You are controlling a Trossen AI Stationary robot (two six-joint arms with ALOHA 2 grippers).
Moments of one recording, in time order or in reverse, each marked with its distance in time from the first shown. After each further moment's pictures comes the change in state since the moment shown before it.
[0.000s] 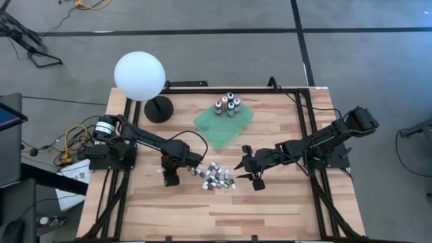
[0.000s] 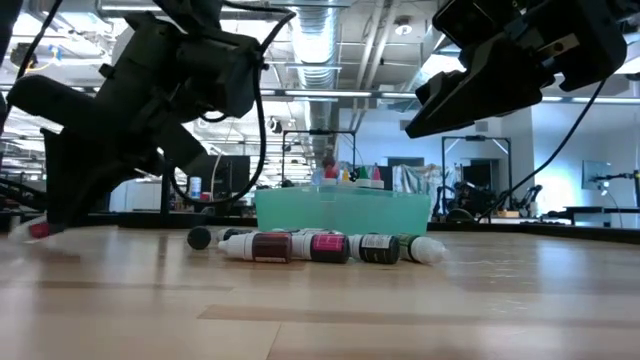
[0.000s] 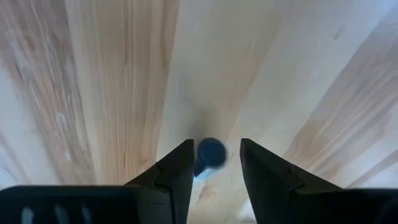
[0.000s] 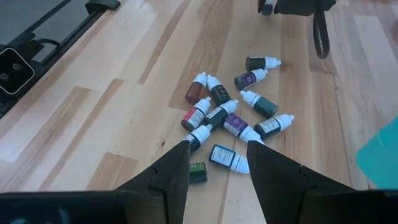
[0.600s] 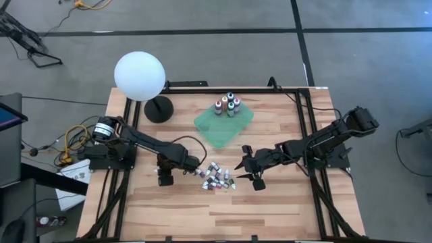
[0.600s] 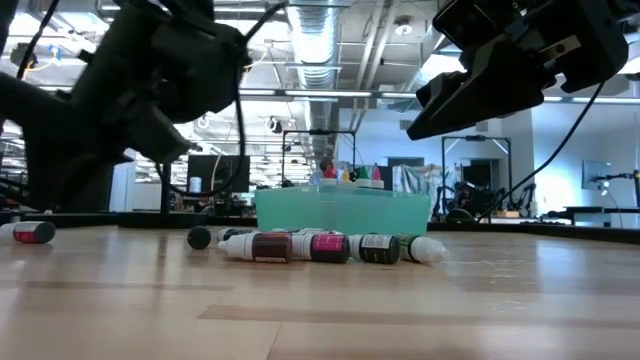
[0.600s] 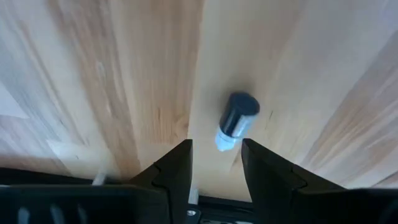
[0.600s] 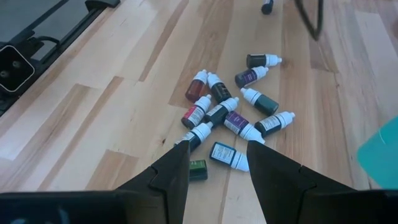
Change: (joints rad) left arm -0.071 0.000 0.018 -0.153 -0.118 0.000; right arm 0.000 0.000 0.000 -0.009 -0.001 0.001
